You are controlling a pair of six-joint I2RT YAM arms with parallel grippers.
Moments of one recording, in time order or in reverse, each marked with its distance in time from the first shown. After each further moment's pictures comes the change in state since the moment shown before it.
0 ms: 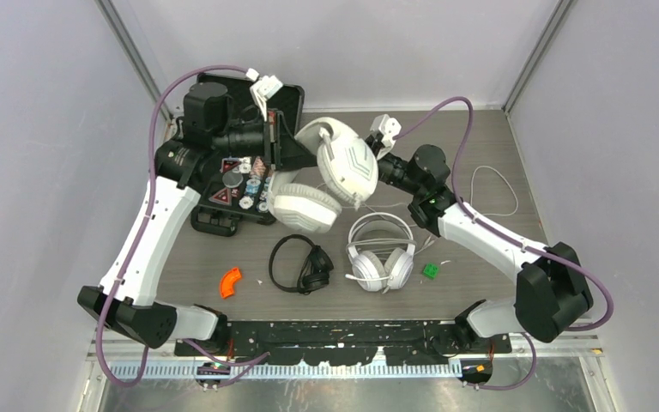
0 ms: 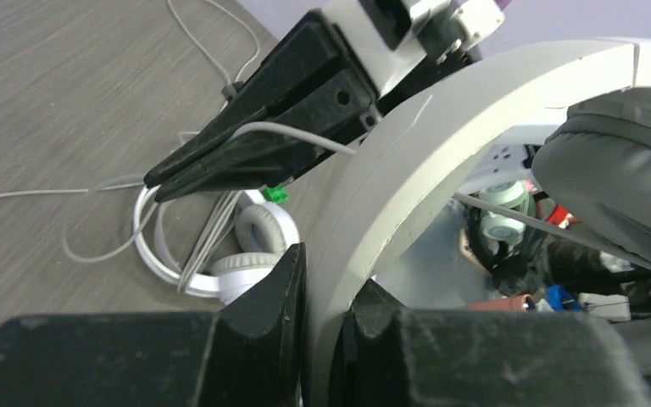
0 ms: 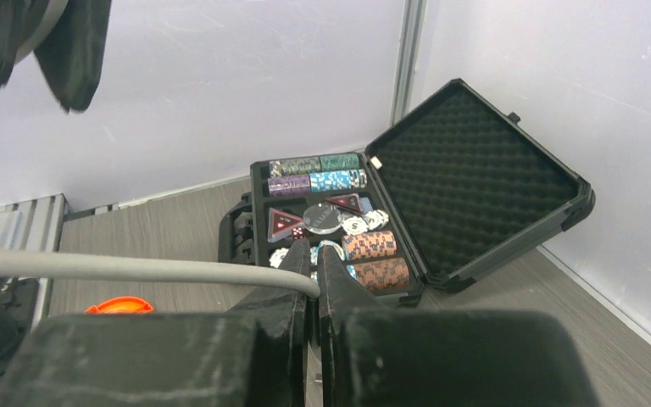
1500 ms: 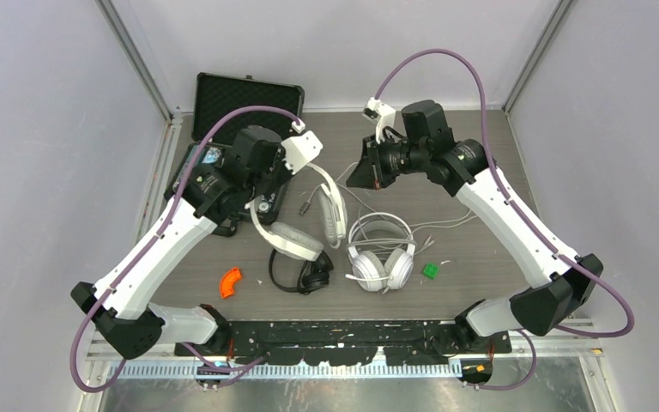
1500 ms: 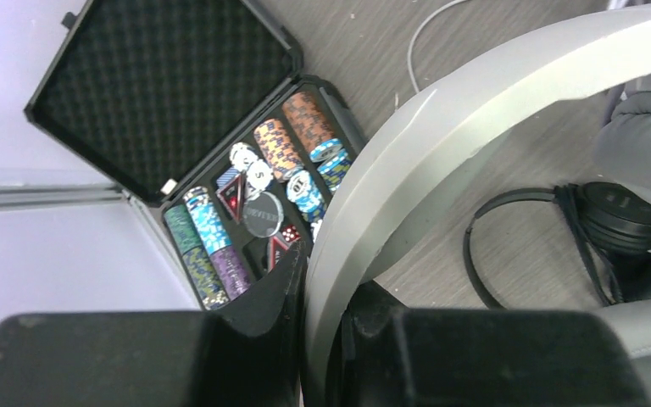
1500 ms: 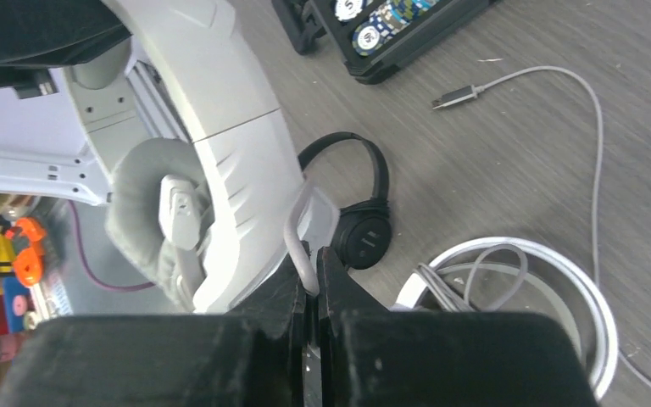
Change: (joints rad) left arm -0.330 -0.066 -0.104 -0.331 -1.197 0.850; right arm -0.017 0.039 0.615 -1.428 0.042 0.109
